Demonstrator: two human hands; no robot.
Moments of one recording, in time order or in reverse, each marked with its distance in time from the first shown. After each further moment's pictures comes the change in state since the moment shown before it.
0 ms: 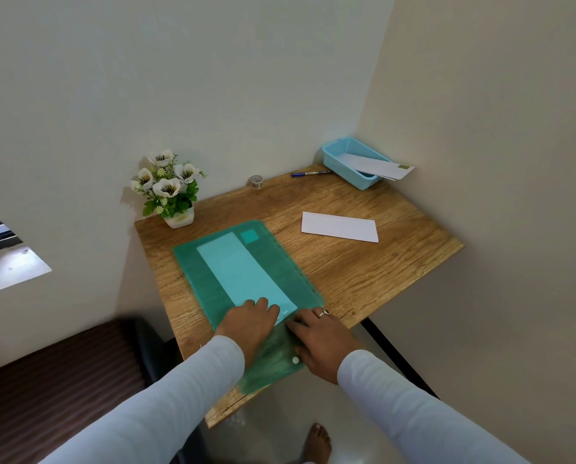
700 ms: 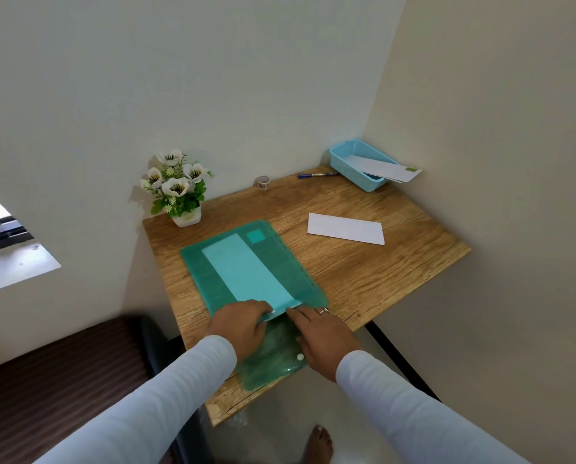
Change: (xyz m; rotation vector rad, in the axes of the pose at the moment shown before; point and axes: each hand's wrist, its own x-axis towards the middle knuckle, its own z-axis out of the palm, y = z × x) left_hand -0.010 -0.022 0.008 -0.435 0.161 -0.158; right_hand 0.010 -0.015 -0.007 0.058 -0.013 0.120
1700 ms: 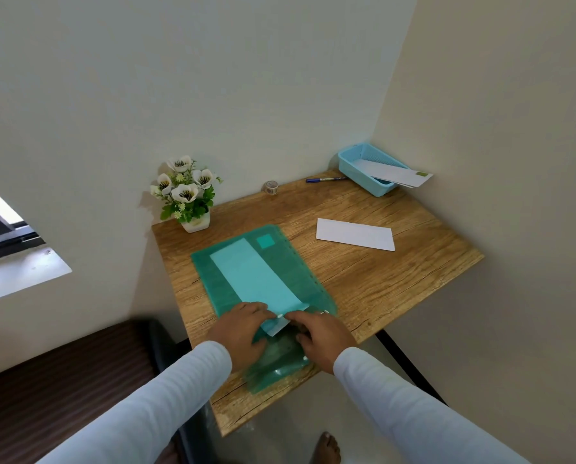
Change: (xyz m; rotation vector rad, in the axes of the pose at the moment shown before) left_hand 0.001 -0.025 -0.001 -0.009 -0.094 0.079; right_hand 0.024 -0.008 -0.004 0.367 0.003 0.136
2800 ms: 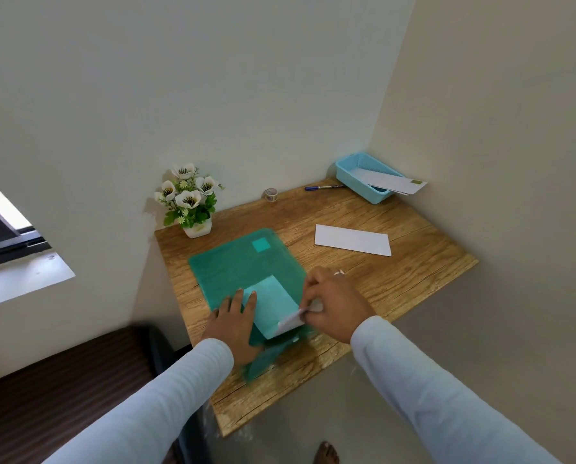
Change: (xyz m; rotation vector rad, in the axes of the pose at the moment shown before) left_hand 0.006 -0.010 0.005 0.167 -0.080 -0.210; right_hand -0.010 -0.030 -0.083 -0.049 0.139 -0.159
